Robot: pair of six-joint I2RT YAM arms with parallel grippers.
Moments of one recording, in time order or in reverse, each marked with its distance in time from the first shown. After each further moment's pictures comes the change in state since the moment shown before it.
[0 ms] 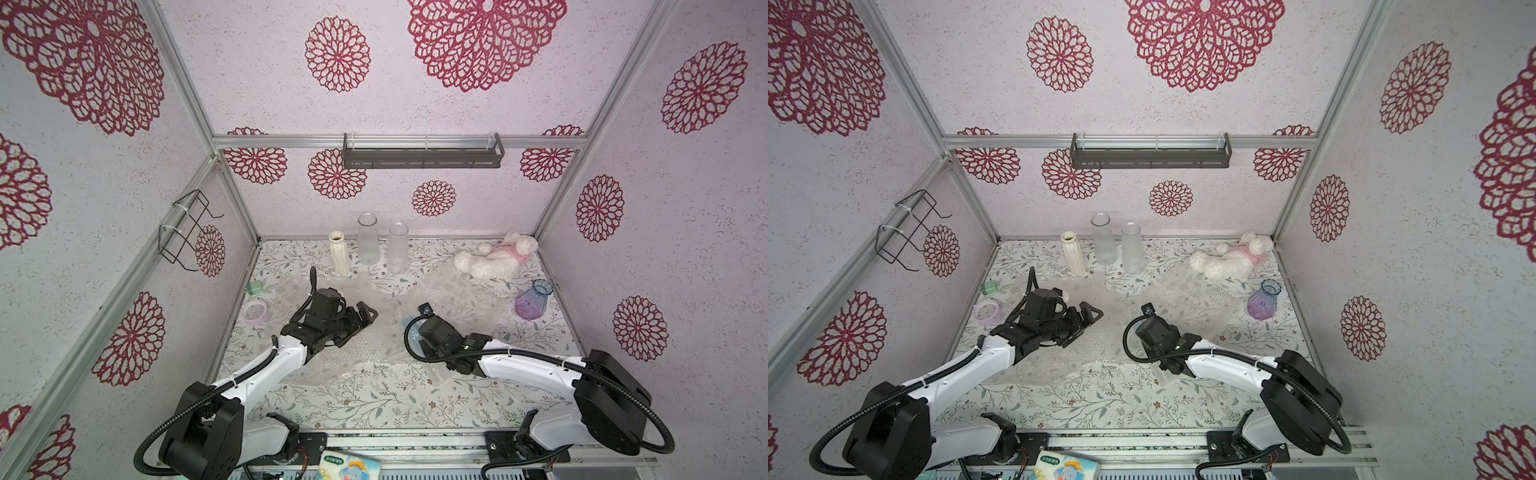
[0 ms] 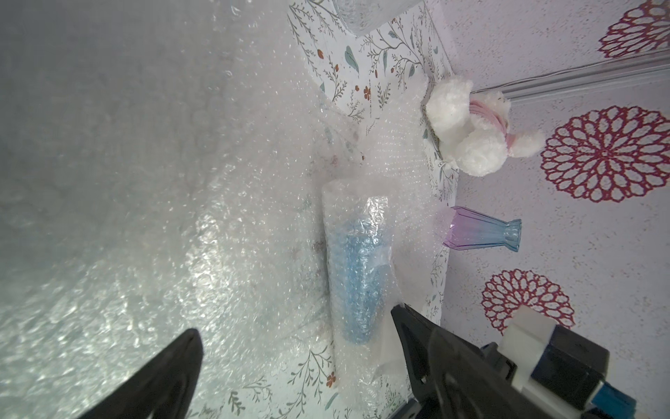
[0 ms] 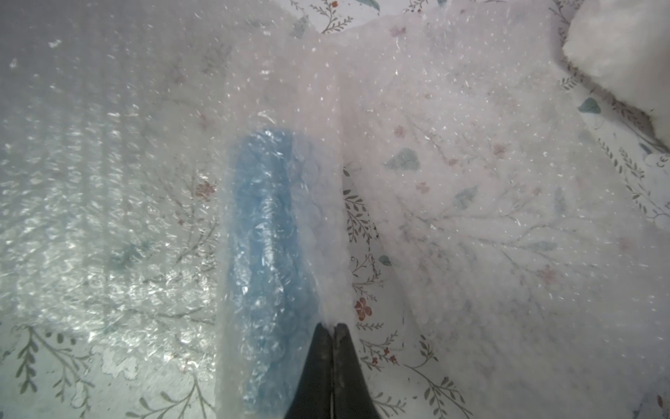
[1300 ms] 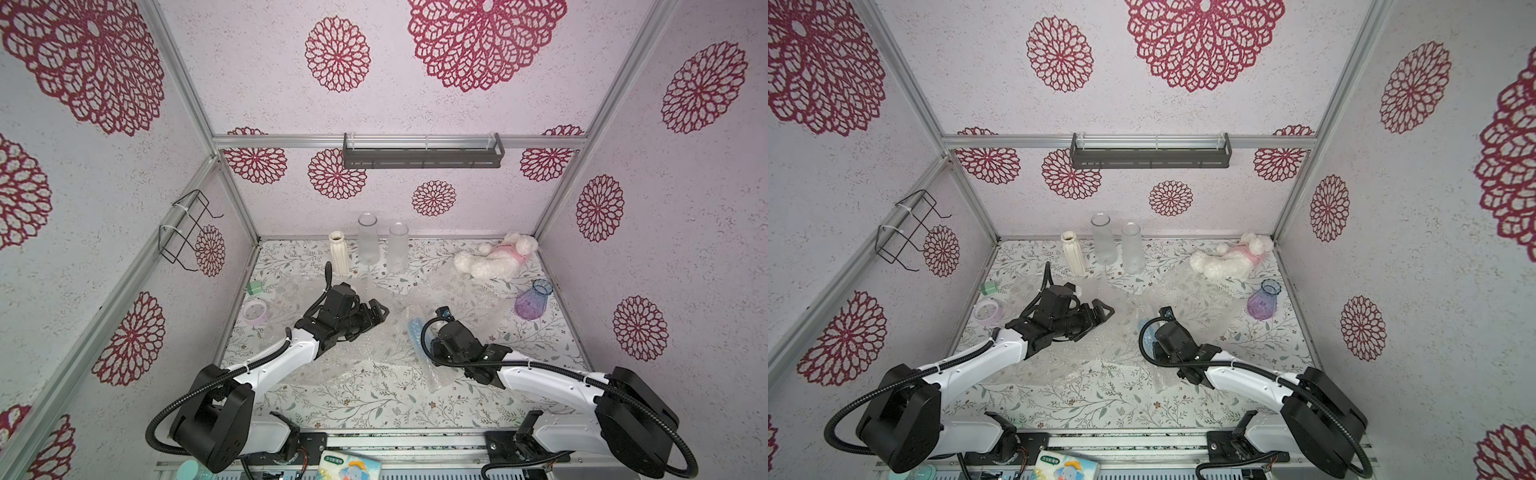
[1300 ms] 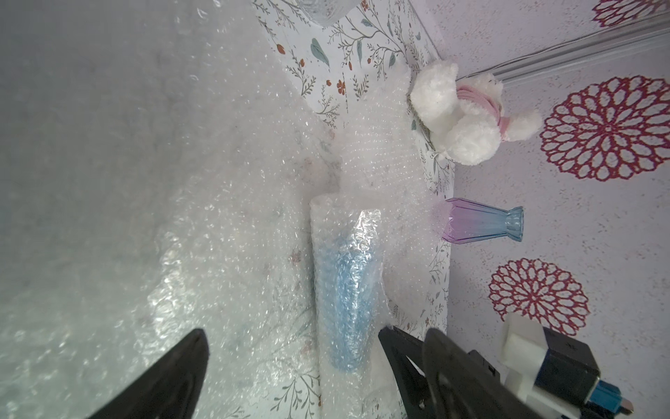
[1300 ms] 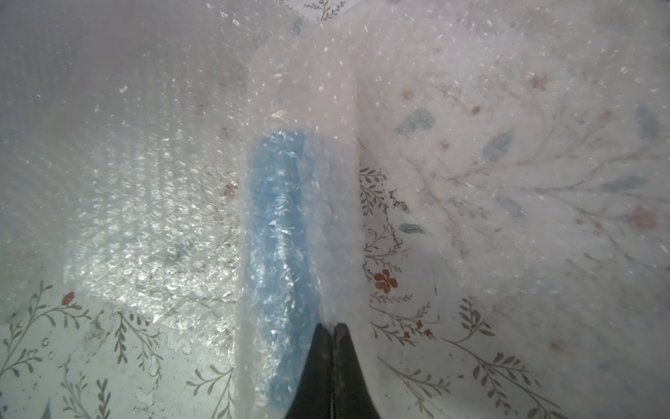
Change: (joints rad) left arm -0.099 0.091 0.052 0.088 -0.064 0.002; right arm -0.064 -0.153 -0.176 0.145 -0.163 0.173
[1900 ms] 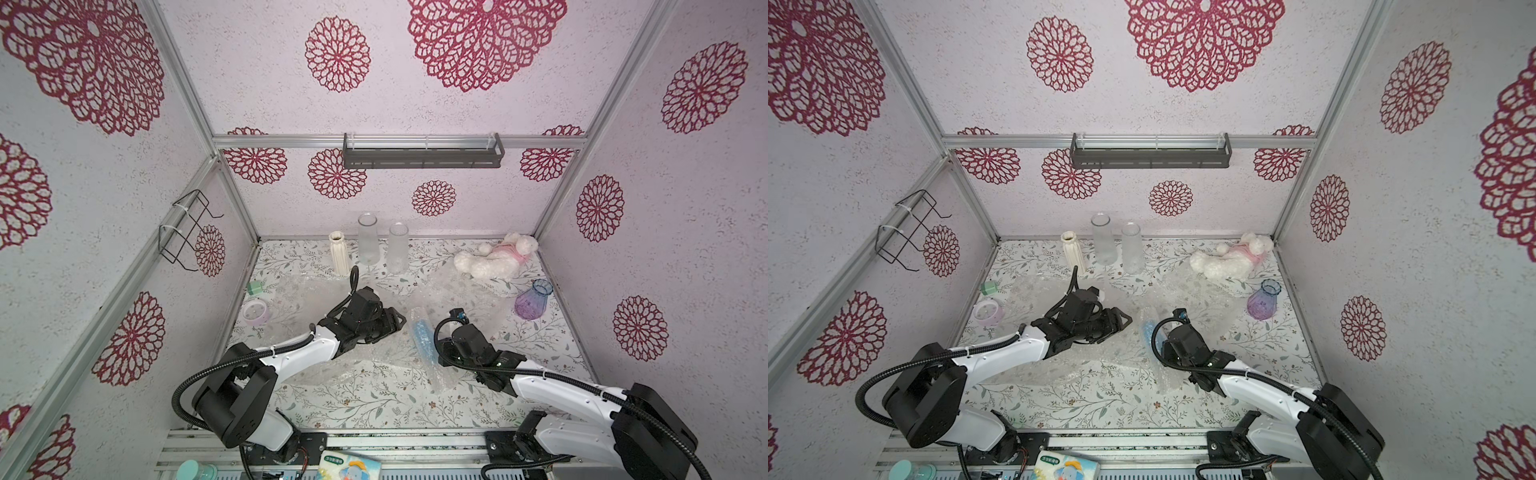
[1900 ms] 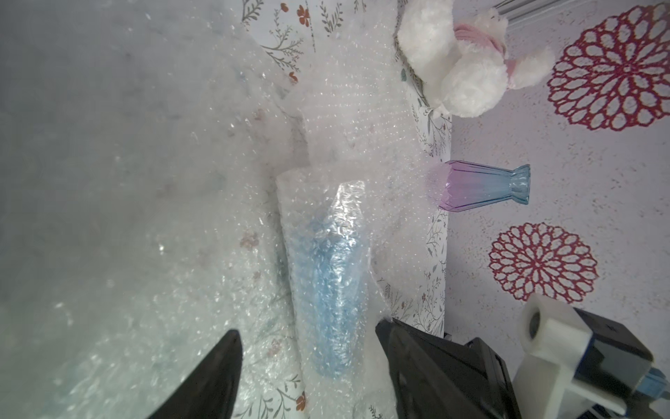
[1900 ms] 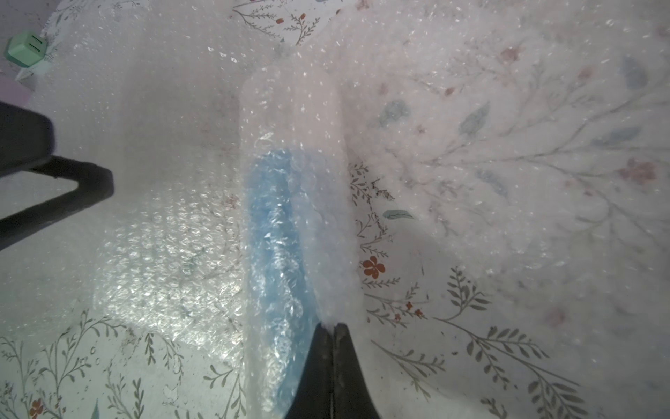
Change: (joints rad) left arm -0.156 0.131 0.063 0.078 -0.035 -0.045; right arm -0.058 -0.112 -0.104 0.069 -0.064 0.093
